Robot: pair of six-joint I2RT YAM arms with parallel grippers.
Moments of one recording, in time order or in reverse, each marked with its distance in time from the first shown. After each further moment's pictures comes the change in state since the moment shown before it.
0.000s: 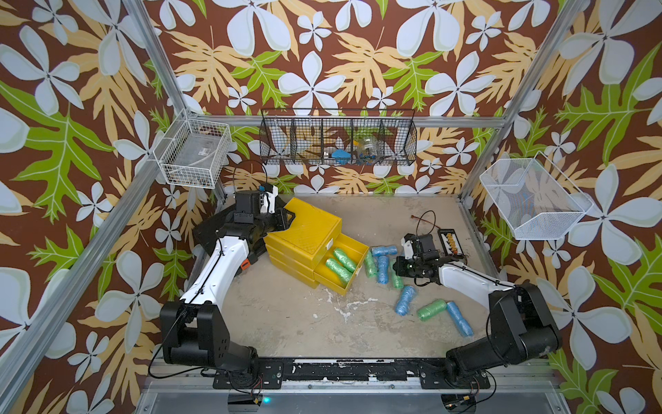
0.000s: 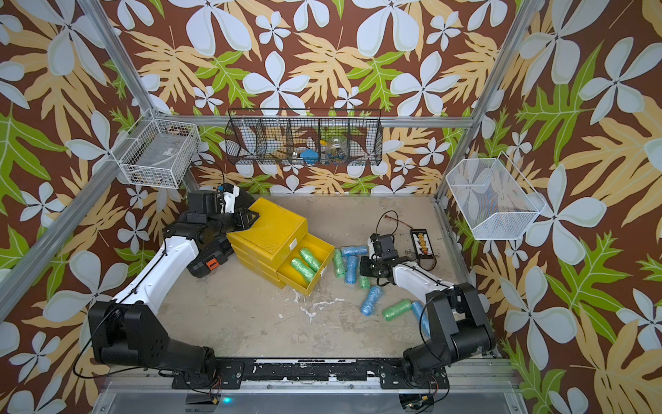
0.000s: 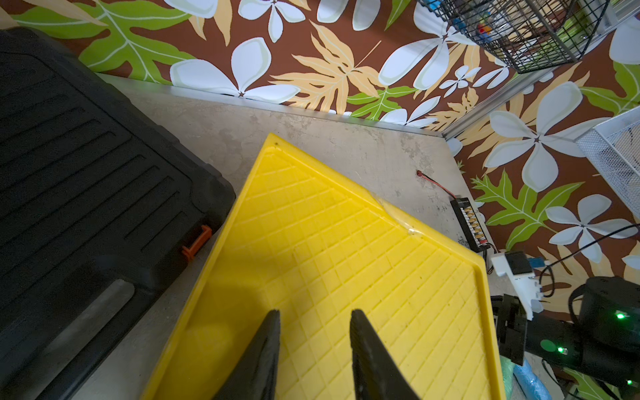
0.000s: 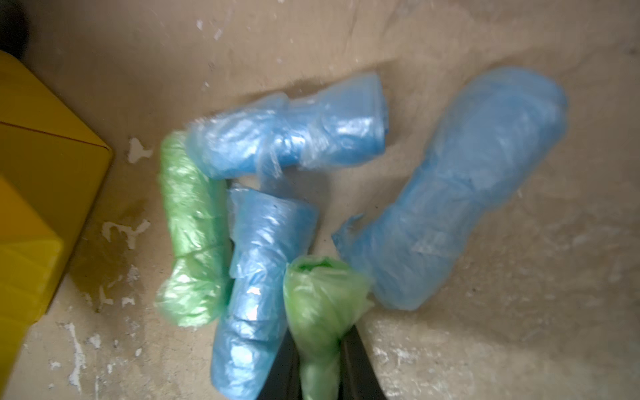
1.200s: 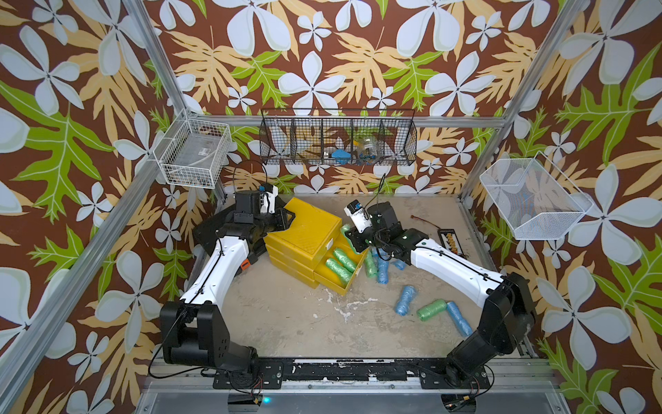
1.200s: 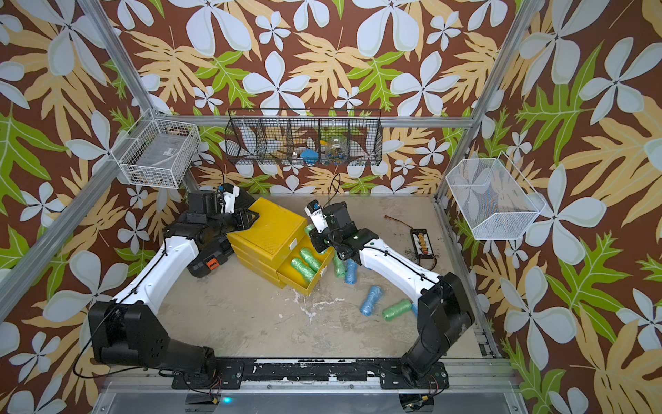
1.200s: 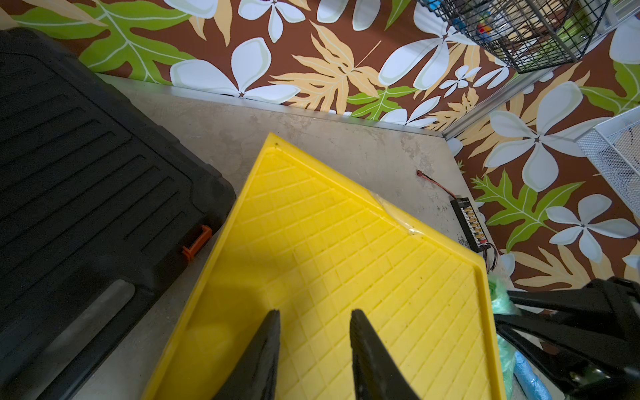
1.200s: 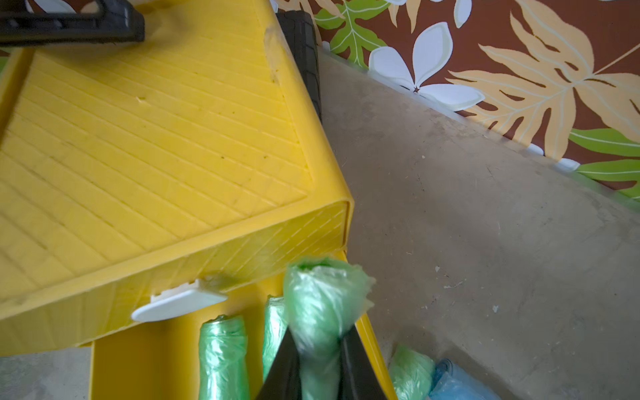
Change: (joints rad) left arm 0.000 0.000 0.000 0.001 0.000 -0.001; right arm 0.373 0.157 0.525 -0.040 0.056 -0.354
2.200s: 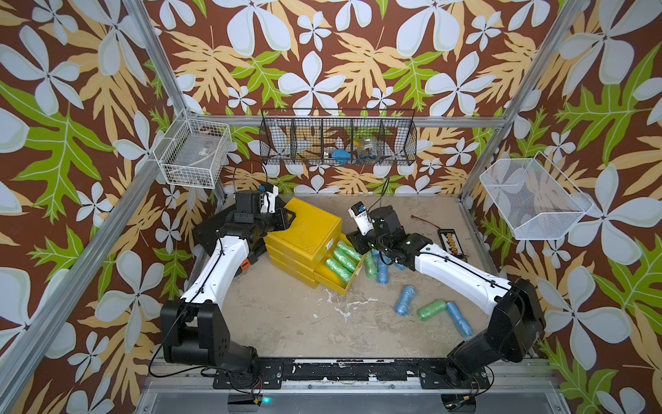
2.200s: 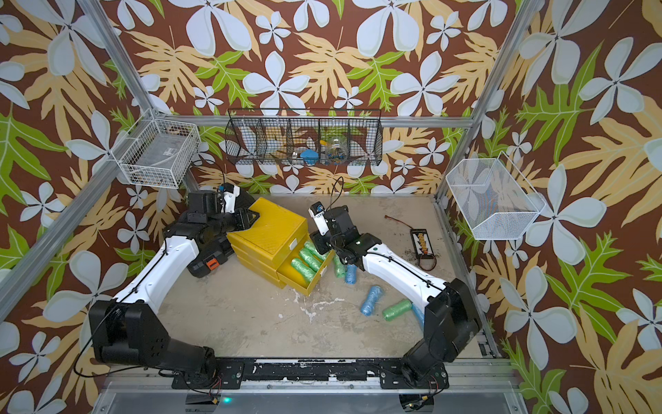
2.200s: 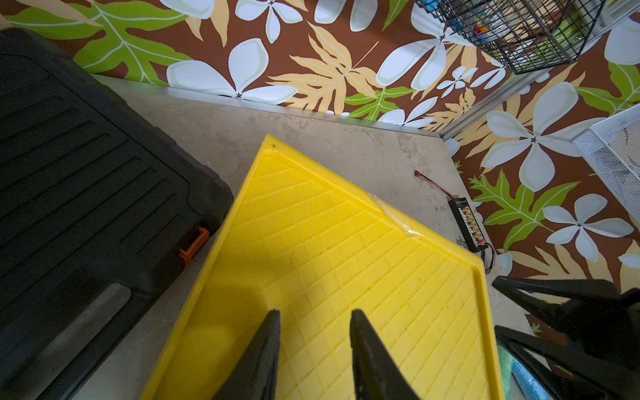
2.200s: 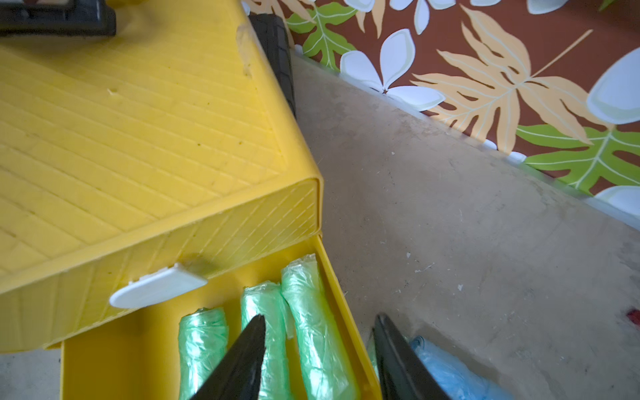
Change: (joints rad) left arm 0.000 0.006 0.000 0.006 0.003 0.000; right arm 0.016 -0.089 -0.062 0.002 0.138 0.034
